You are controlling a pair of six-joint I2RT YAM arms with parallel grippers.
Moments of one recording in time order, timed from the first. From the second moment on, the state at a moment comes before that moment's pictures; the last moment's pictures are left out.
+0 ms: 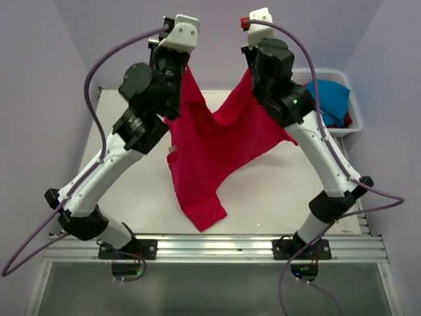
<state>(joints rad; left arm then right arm) -0.90 1.49 1.94 0.09 -0.80 0.69 0.69 1.66 2.17 -0.46 0.76 -0.35</state>
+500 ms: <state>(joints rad) -0.20 1.59 1.80 -0.27 -0.35 0.19 0.26 1.83 2.13 -0.69 0.40 -0.04</state>
